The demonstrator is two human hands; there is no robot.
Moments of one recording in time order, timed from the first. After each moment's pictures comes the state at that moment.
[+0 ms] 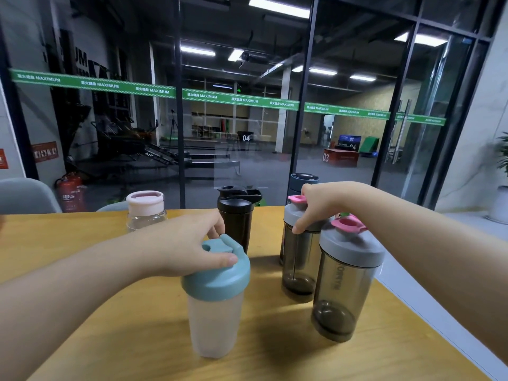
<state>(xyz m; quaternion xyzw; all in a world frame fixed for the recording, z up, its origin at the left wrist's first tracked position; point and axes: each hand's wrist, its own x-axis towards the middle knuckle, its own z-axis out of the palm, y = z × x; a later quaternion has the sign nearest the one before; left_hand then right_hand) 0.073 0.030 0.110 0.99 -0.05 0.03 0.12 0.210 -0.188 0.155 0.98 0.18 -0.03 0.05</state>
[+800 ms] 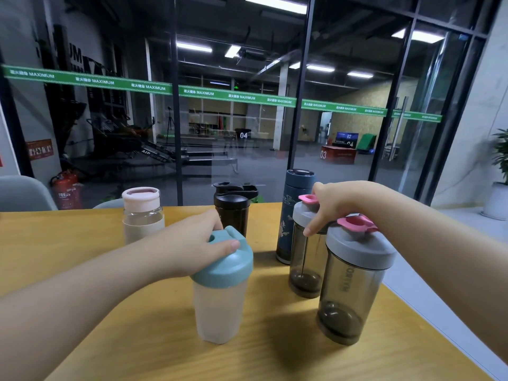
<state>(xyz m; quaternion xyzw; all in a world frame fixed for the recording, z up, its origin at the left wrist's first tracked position) 0.075 0.013 0.099 0.98 0.00 0.06 0.18 0.209 -0.211 0.149 0.99 0.12 -0.04 0.05</state>
